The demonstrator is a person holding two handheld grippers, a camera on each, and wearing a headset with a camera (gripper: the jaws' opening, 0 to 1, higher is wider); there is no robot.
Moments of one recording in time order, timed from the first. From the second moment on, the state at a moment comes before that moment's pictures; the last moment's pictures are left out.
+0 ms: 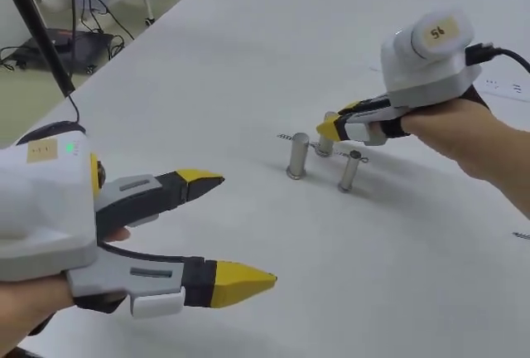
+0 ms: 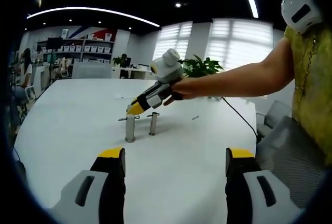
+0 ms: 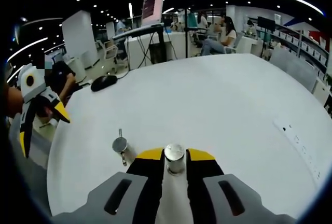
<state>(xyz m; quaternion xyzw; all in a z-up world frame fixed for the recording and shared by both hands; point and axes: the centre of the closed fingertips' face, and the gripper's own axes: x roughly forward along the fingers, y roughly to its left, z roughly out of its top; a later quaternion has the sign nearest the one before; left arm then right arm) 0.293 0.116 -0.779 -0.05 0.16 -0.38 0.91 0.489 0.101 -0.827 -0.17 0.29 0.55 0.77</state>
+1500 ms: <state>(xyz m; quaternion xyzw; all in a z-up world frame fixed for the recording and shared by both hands) 0.297 0.092 -0.771 -0.04 0.17 -0.41 0.89 0.495 -0.008 -0.805 -0.20 0.28 0.50 0.80</state>
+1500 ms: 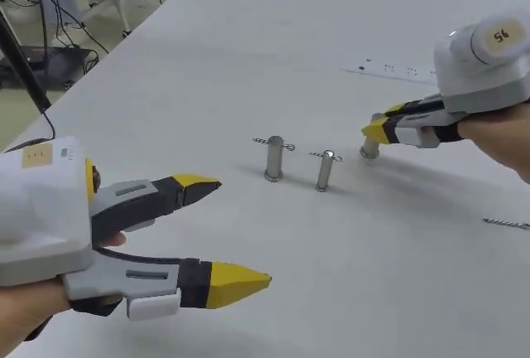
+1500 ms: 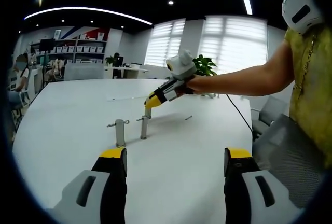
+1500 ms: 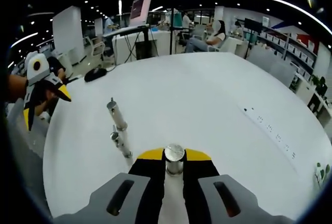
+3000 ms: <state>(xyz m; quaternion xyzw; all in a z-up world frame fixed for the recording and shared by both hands) 0.276 0.076 -0.758 0.01 0.17 -0.45 0.88 0.333 0.046 -0.825 -0.22 0.26 0.67 0.66</state>
